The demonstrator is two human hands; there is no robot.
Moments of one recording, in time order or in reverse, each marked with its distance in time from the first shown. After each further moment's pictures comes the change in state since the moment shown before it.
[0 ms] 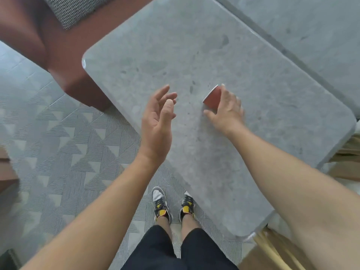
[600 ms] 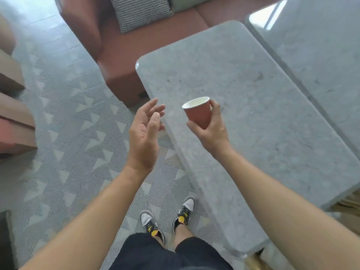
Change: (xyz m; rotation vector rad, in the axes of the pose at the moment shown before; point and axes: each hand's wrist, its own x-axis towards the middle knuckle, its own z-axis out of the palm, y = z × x) left_hand -0.043 0.031 -0.105 -0.046 0.240 0.087; right_hand -0.084 -0.132 -0.011 0.681 -0.086 -0.344
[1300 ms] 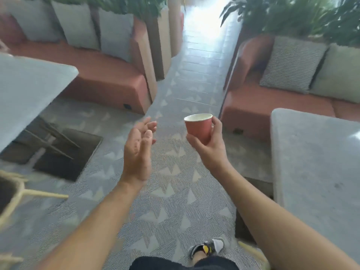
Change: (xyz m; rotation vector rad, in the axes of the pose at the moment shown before) left_hand -0.258 0.068 -0.332 0.081 0.763 0.195; right_hand -0.239 -0.223 0.254 0.193 -0.676 -0.293
